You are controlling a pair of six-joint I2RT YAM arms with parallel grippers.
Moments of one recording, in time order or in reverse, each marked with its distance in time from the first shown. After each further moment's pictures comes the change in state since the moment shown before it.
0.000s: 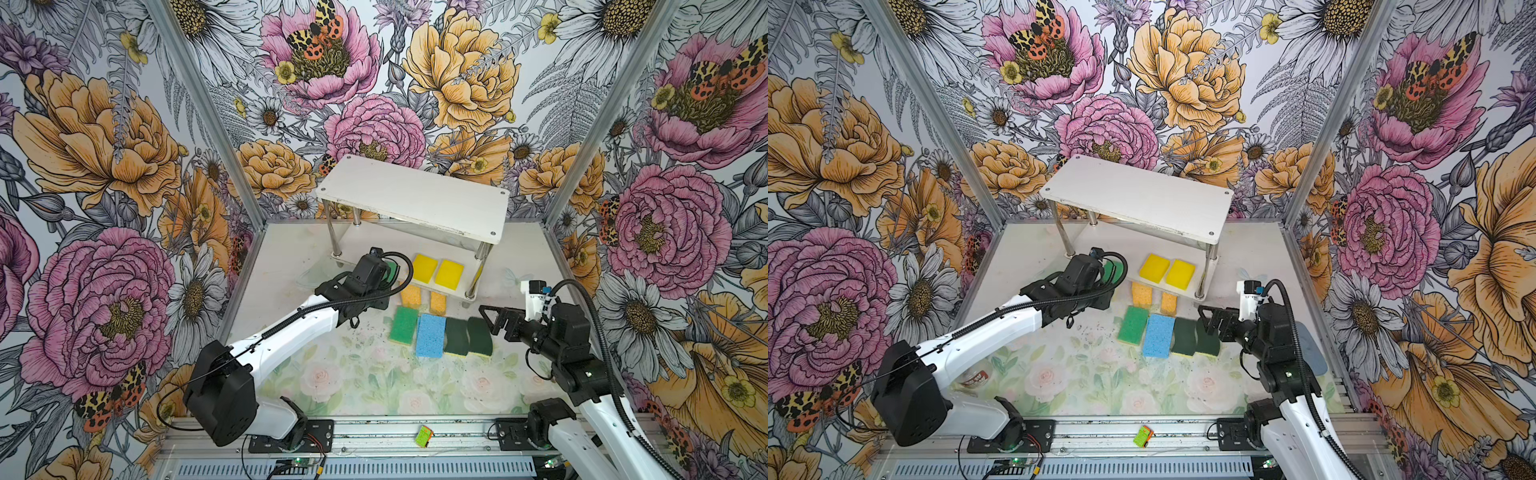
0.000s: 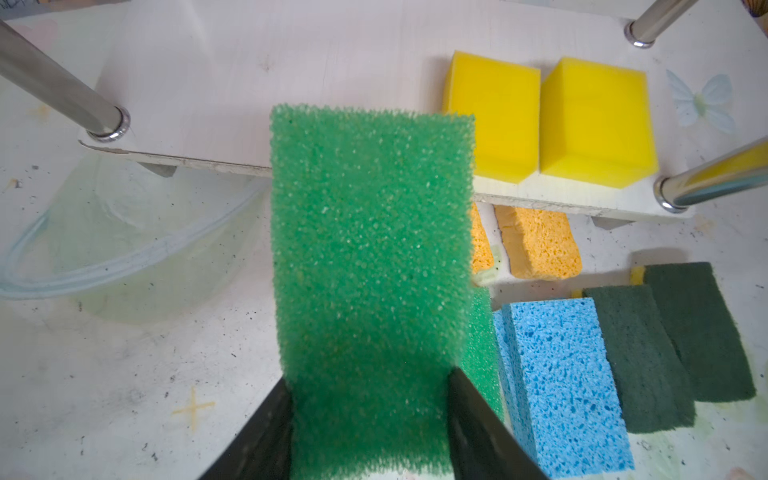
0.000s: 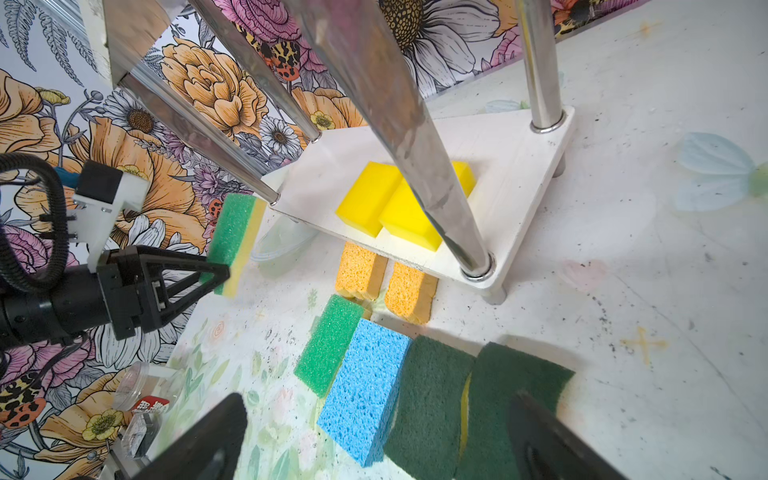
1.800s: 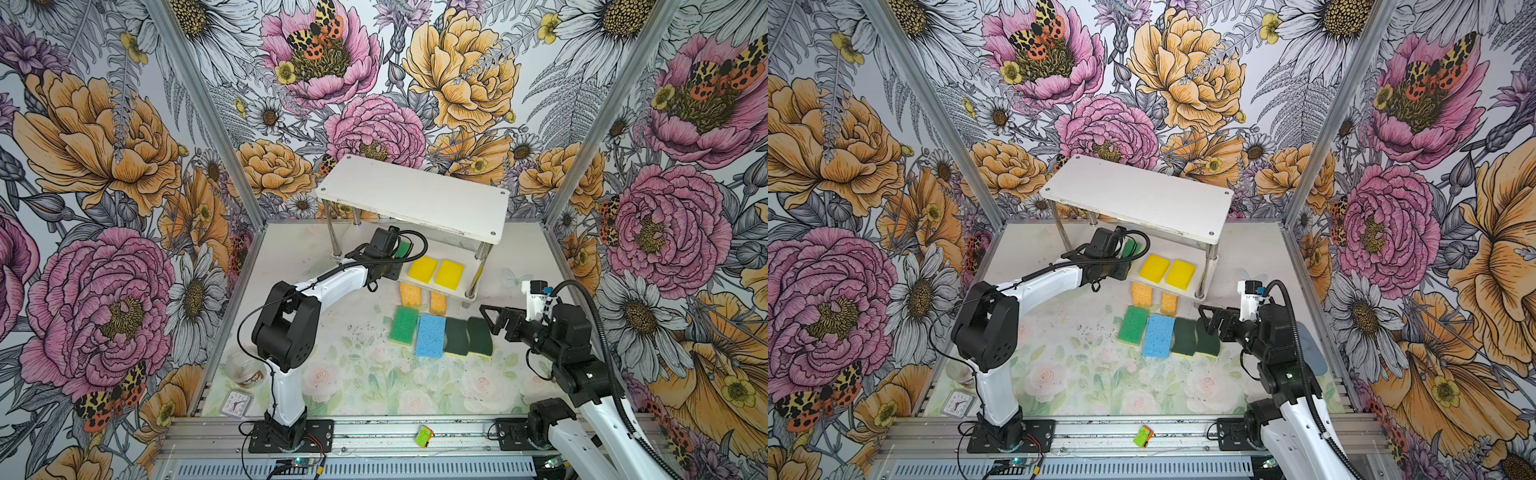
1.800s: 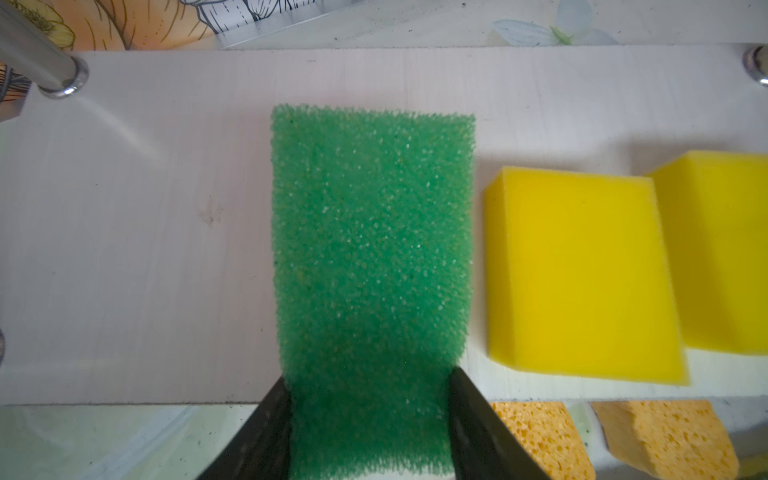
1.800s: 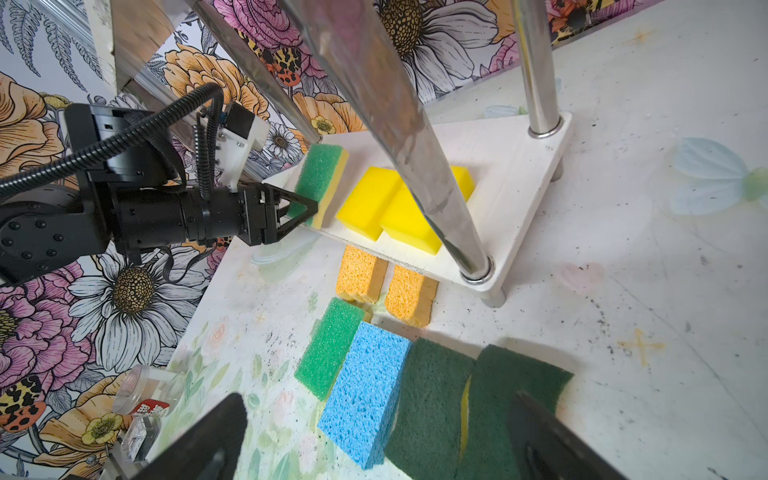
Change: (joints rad) left arm 0.120 0.505 0.330 0.185 0.106 0.210; right arm 0.000 -0.013 0.000 0.000 0.004 0.005
